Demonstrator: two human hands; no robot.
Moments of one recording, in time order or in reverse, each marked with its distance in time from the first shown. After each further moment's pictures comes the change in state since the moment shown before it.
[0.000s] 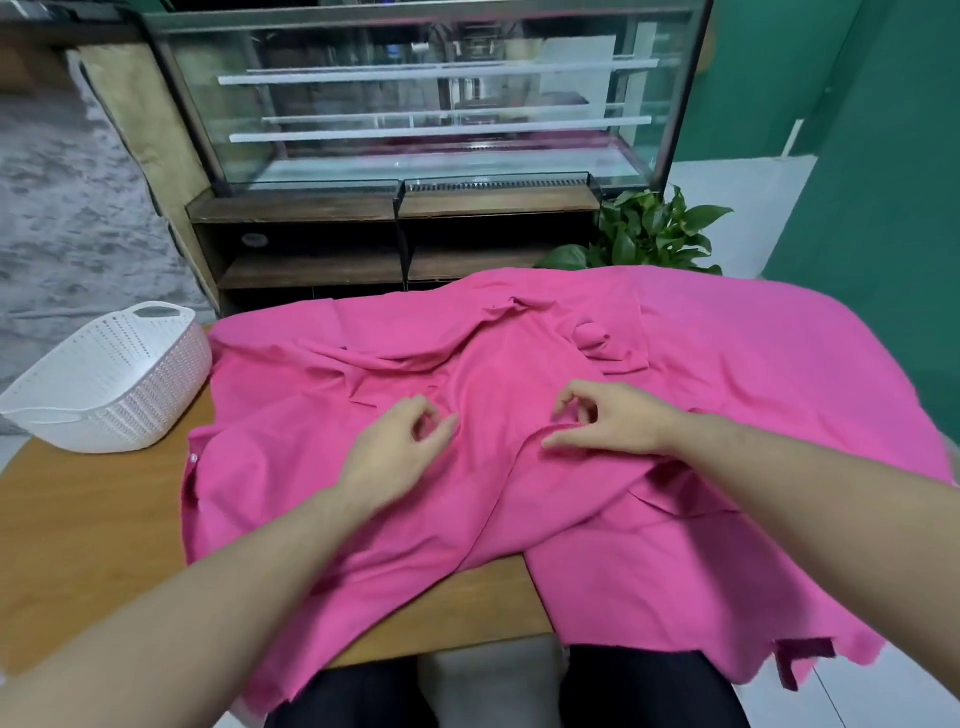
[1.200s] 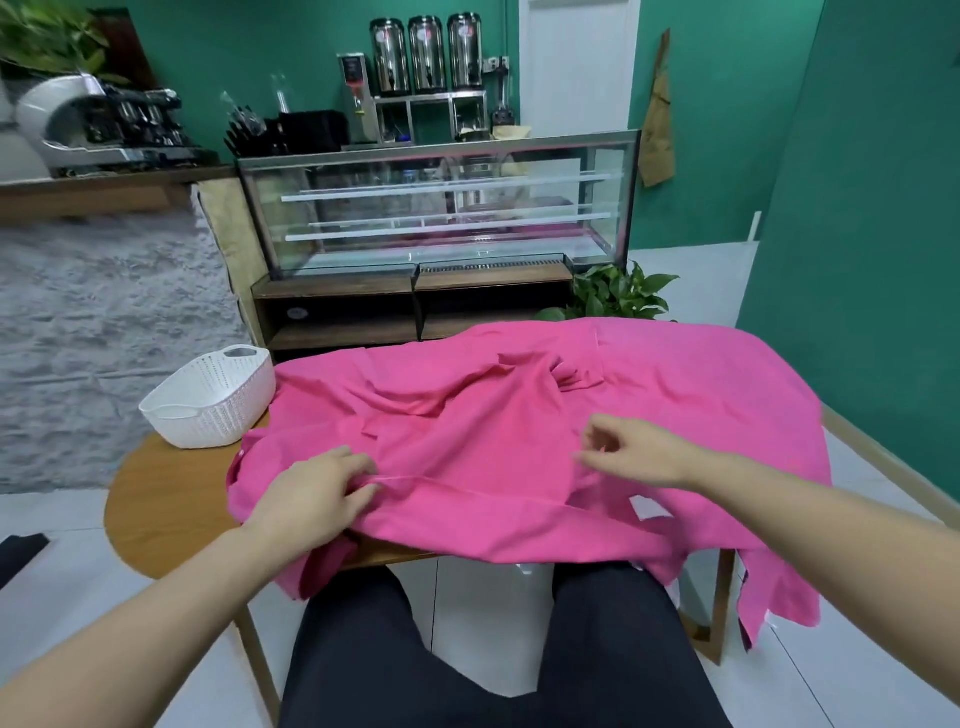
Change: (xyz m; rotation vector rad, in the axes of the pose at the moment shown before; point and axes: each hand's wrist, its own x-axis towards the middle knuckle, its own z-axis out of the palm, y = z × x) left_hand -0.179 0.024 -0.110 0.463 0.001 0.193; right_hand -0.183 -0.055 -0.009 0.073 0.083 -0.016
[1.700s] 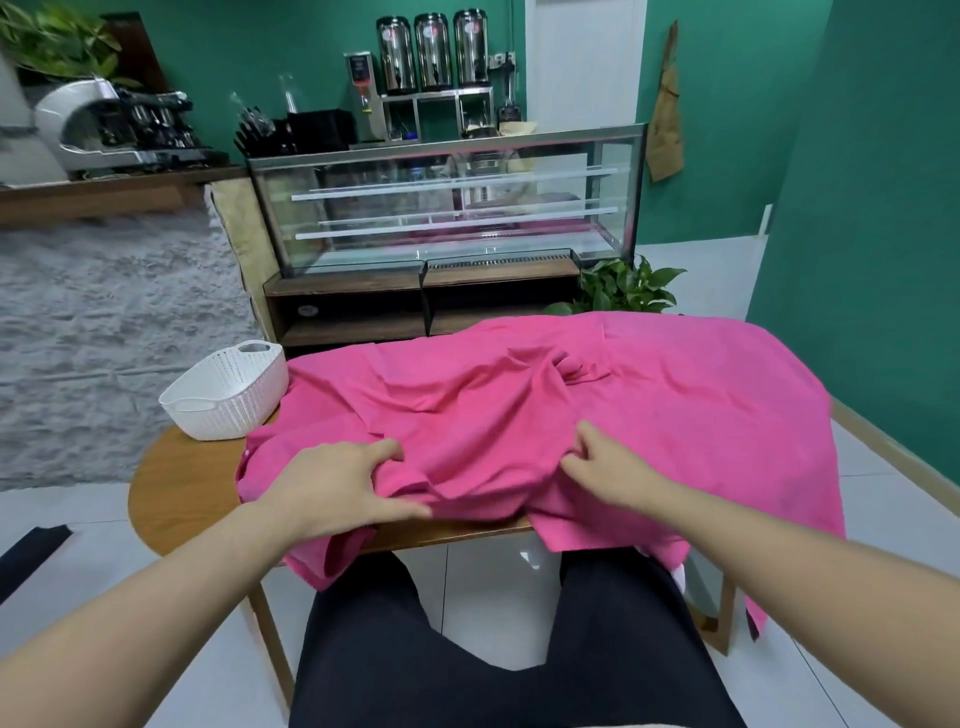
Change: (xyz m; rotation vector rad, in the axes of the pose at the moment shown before) left_hand -0.008 0.022 -0.024 0.198 -0.131 0.035; right_hand 0.003 -0.025 0.059 0.073 0.181 0.123
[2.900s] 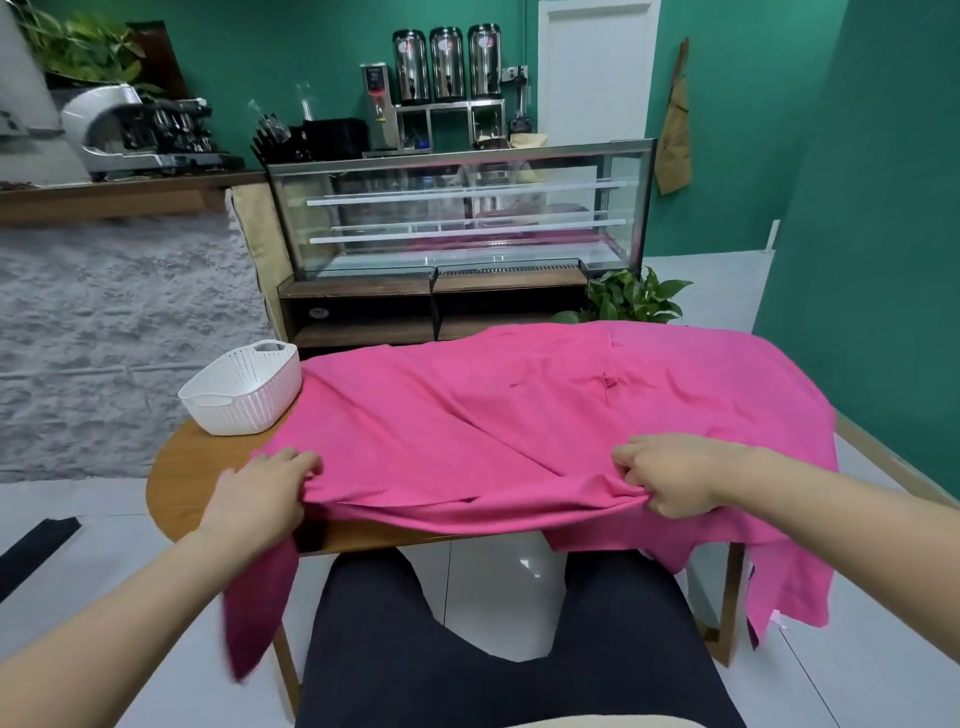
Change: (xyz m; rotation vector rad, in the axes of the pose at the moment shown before) left_hand -0.040 -0.069 0.023 0.129 0.041 -0.336; right_hand -0.031 -0.008 -0.076 -0.958 -0.506 -0.372
